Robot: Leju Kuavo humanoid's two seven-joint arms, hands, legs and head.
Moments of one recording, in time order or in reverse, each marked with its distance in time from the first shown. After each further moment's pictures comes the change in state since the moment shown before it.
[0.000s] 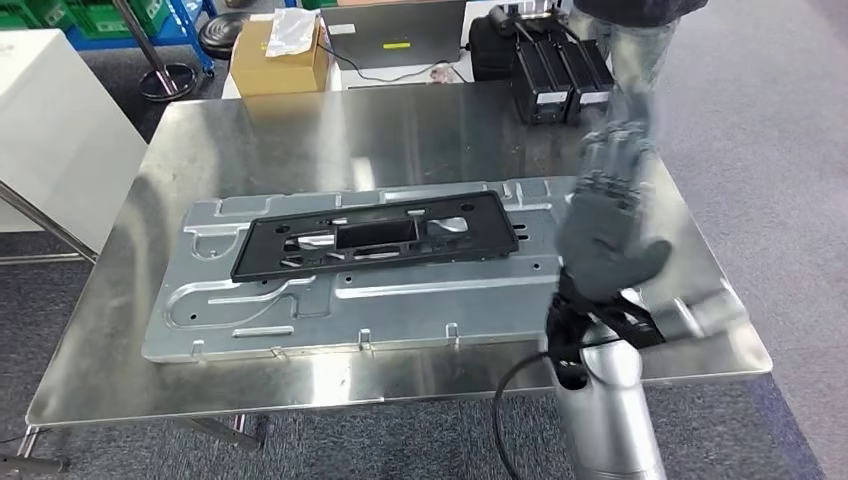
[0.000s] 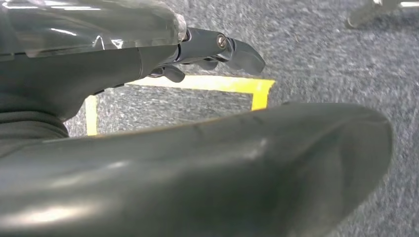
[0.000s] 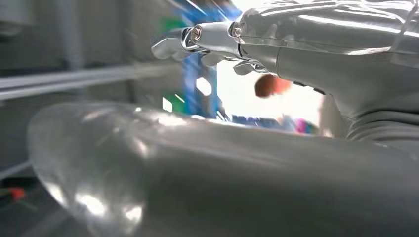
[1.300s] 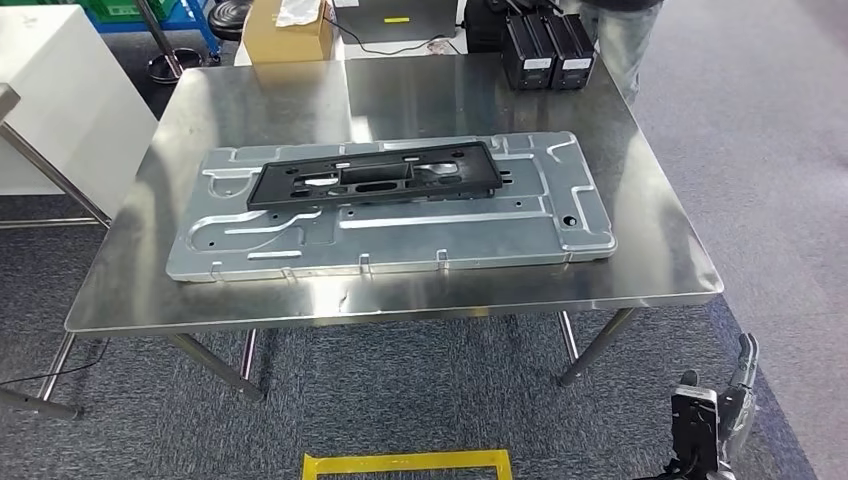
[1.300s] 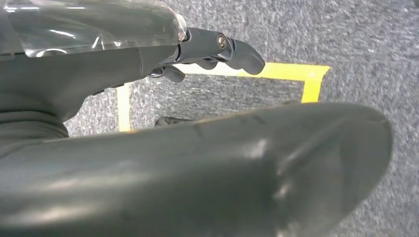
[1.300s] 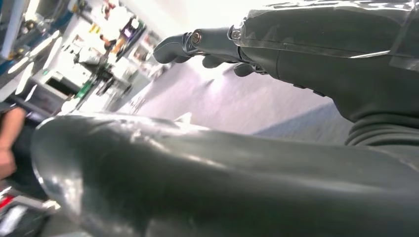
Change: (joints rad) left arm 0.006 -0.019 0.016 0.000 -0.025 -0.020 -0.022; right arm 0.455 -0.181 -0.435 0.495 0.167 -0.571 0.003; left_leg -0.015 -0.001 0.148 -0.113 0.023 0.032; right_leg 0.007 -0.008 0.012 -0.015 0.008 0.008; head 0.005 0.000
